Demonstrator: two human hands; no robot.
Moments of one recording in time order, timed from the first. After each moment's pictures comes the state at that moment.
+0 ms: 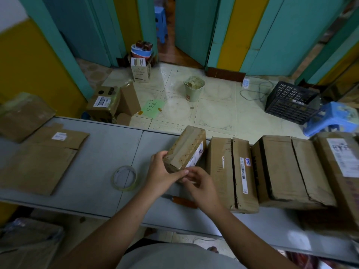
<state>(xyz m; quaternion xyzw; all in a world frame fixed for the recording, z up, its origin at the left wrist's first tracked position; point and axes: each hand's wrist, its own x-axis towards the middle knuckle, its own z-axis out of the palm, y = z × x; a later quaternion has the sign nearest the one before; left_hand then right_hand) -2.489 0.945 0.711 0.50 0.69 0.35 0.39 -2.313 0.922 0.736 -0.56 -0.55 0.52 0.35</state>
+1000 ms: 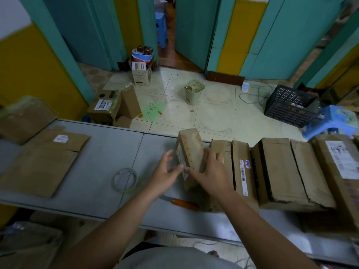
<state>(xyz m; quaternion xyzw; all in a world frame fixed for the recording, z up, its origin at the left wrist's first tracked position) -2.488 0.951 0.712 0.43 0.61 0.37 0.55 -2.288 0.971 0.748 -0.65 -0.68 0.27 0.17</state>
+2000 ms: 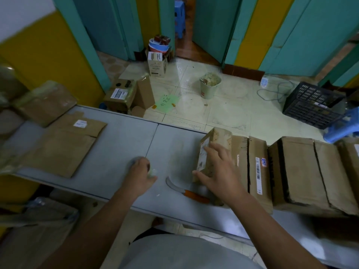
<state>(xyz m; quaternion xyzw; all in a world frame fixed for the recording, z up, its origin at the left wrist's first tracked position) -2.599 0.908 0.662 0.55 0.77 0.12 0.29 -2.300 0.946 0.777 -0.54 -0.80 0.21 0.17</state>
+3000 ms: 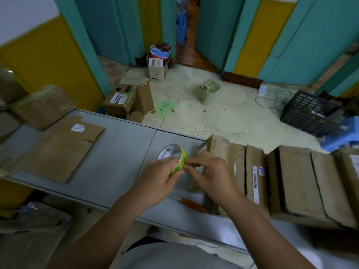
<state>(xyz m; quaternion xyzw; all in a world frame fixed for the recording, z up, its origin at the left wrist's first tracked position) -2.525 0.903 0.794 0.74 0.57 0.27 0.24 -2.324 0.952 0.819 -0.43 -0.80 0.30 0.30</state>
